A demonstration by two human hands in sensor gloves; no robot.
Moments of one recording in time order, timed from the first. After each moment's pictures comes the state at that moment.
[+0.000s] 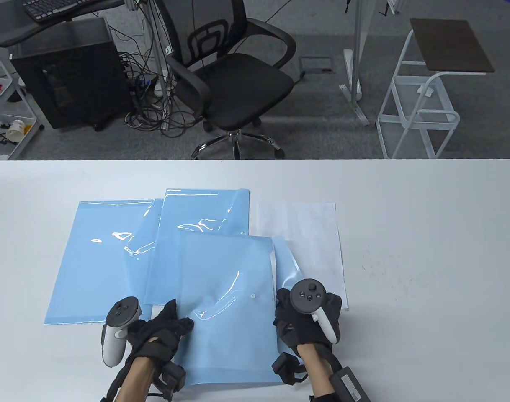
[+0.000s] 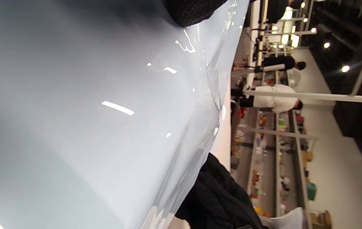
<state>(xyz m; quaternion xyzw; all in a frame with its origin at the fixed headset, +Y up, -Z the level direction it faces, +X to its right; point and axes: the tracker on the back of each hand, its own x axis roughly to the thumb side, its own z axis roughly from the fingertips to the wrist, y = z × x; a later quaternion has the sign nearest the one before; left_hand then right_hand) -0.248 -0.783 -0.235 -0.26 0.04 0.67 0.70 0.089 -0.771 -0.271 -0.05 0.17 0.89 0.43</state>
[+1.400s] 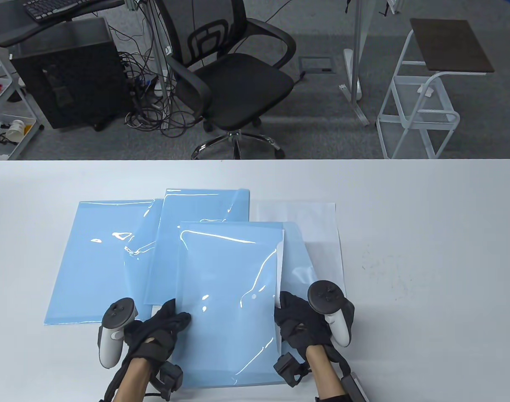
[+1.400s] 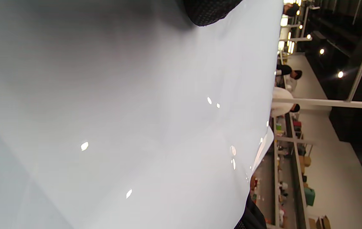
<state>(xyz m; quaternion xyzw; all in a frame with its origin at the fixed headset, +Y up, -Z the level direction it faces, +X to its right) -0.257 -0.788 -0.234 -0.25 0.05 0.67 0.70 0.092 -0.759 -0.262 -0.03 0.13 0.86 0.50</state>
